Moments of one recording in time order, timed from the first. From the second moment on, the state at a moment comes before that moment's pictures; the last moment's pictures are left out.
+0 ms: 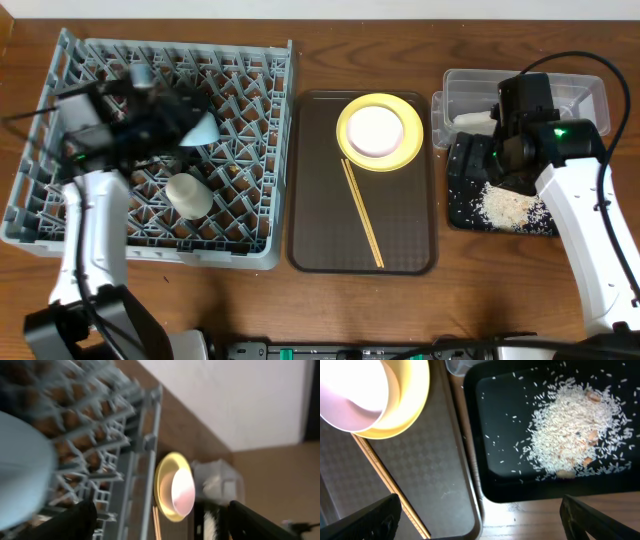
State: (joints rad) left arm 0.27 1.50 1.10 -0.36 0.84 -0.48; right arm 0.10 1.48 1.32 -1.13 -0.01 0.40
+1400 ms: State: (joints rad) left arm -0.69 2.09 1.56 -0.58 -0.02 -0.09; right arm -0.06 1.48 1.33 -1.25 0.02 0.36
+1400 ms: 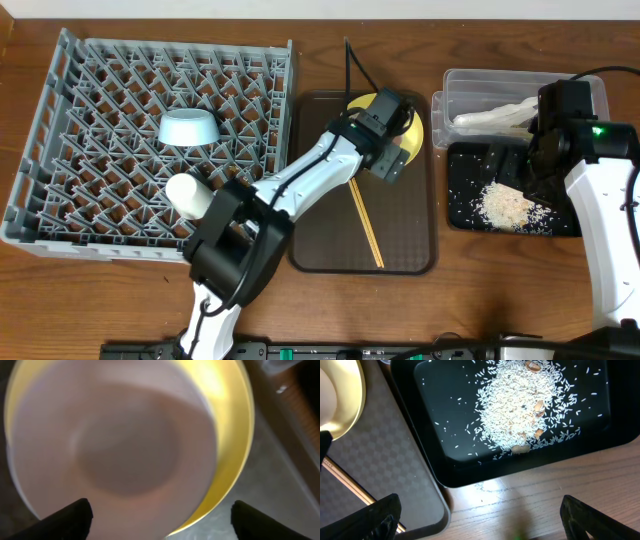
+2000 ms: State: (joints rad) left arm -0.69 2.10 1.56 -0.67 -0.04 -0.07; right arm -0.06 1.48 1.33 -1.25 0.02 0.36
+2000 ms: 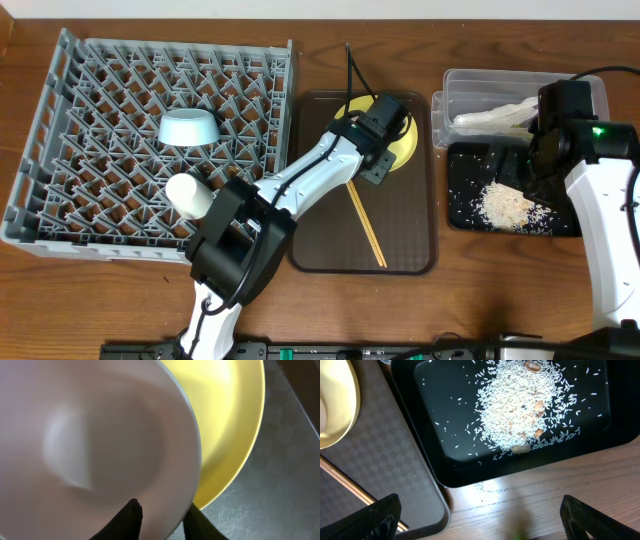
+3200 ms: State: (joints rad) left arm -0.57 1.73 1.57 -0.76 -0.03 -0.07; right arm -0.06 1.48 1.33 -1.25 0.02 0.36
